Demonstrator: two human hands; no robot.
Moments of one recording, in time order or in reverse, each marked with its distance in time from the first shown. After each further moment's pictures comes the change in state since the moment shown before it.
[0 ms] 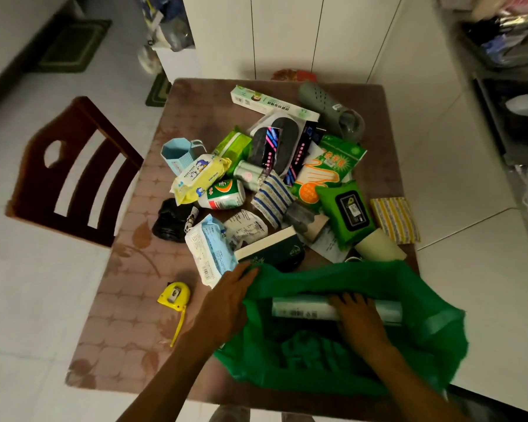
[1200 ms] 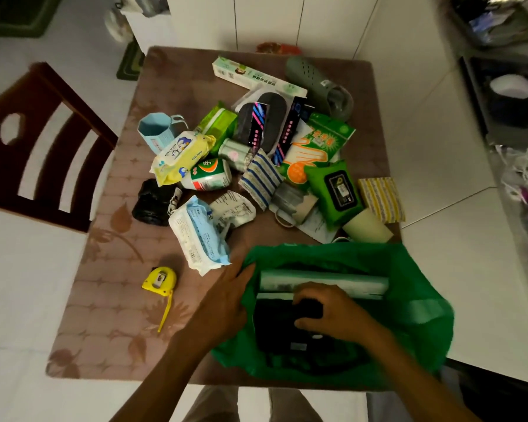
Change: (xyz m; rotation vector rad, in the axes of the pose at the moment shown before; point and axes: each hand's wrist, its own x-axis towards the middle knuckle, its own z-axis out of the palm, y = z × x) left_hand -0.017 0.005 0.014 -0.191 0.039 0.093; right_hand -0.025 -0.019 -0.038 0.689 -0.137 -0.254
